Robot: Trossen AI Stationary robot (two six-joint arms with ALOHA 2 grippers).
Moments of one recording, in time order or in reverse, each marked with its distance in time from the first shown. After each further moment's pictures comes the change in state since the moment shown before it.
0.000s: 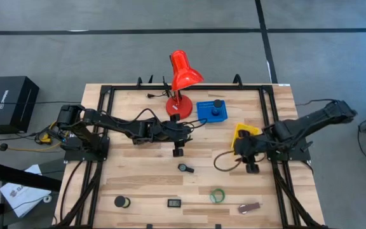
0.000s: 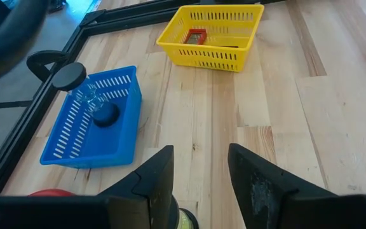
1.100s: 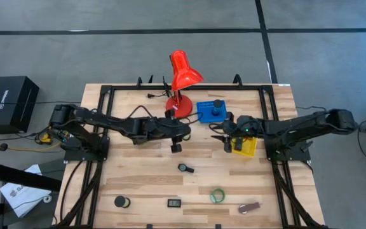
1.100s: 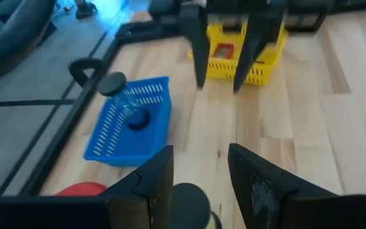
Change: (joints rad) left arm -0.003 -0.090 0.000 -0.047 -0.091 -0.015; right arm -0.447 0.090 -0.477 1.129 0.024 -0.310
